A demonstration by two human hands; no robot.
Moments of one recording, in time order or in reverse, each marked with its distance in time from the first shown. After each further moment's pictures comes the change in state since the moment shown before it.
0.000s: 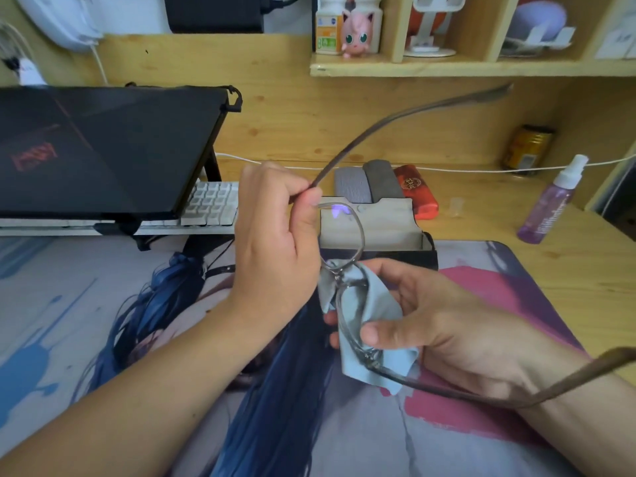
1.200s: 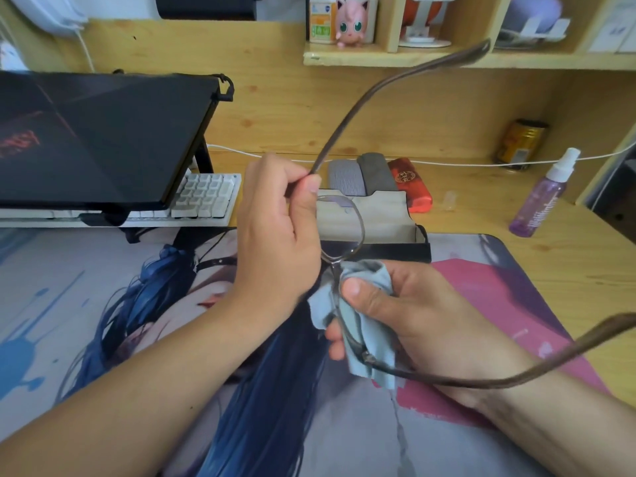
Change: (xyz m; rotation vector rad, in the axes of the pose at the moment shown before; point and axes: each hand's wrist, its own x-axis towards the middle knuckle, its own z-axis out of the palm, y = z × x) left_hand -0.002 0.005 0.008 -0.074 -0.028 -0.177; right_hand 0.000 0.006 0.021 -0.106 0.153 -0.122
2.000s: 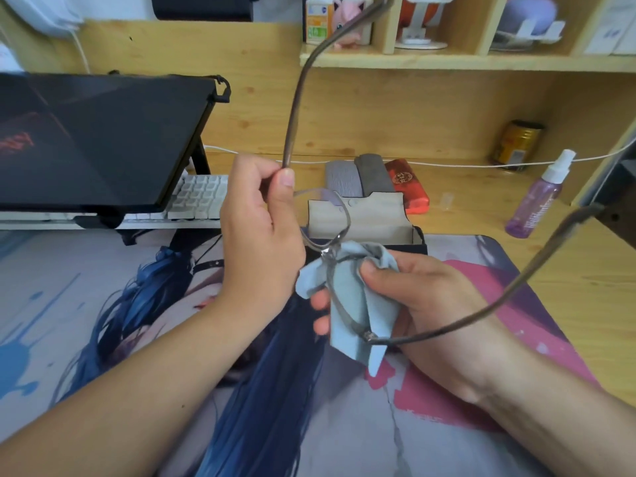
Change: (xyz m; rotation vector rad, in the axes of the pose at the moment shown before) left_hand 0.003 -0.004 -0.001 -0.030 0.047 -0.114; right_hand 0.002 -0.003 -0.008 0.167 -0.038 0.013
